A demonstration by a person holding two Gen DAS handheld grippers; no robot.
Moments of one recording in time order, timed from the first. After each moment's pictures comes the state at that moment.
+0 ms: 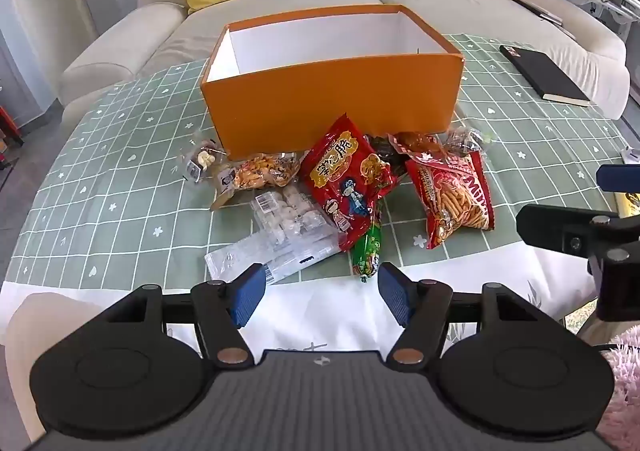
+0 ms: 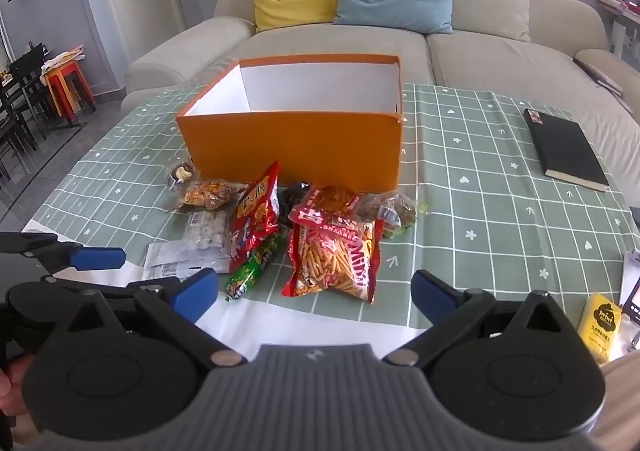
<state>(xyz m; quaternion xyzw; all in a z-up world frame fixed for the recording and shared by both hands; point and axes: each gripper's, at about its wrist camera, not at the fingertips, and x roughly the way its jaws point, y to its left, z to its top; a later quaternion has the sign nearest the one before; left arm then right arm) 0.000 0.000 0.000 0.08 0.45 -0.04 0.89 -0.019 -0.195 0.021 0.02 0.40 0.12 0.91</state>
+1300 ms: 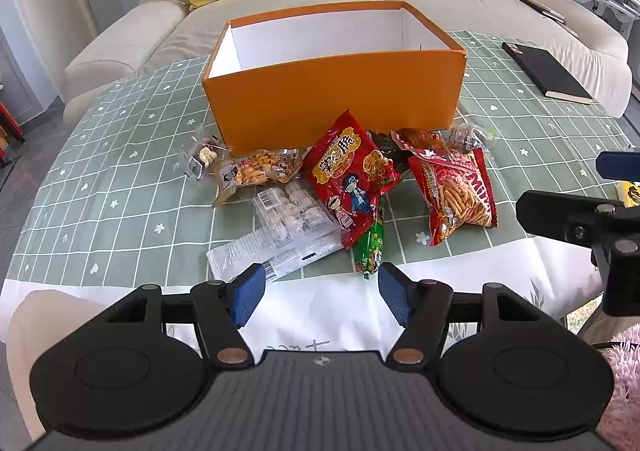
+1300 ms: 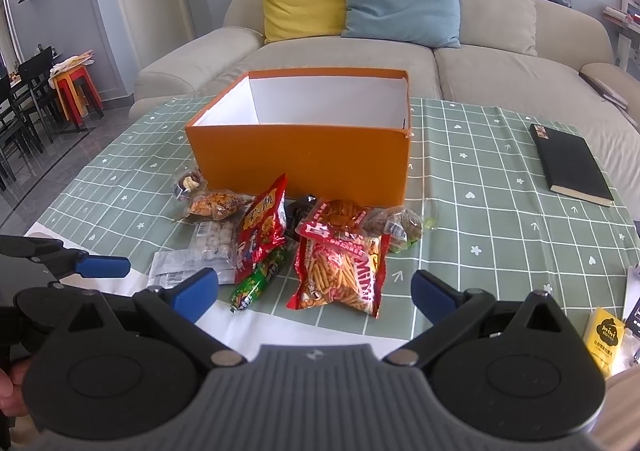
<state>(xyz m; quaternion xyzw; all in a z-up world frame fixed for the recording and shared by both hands) -0.002 0.002 -0.002 0.08 0.45 -0.04 0.89 -0.020 -0.194 0.020 0.02 0.38 0.13 0.91</state>
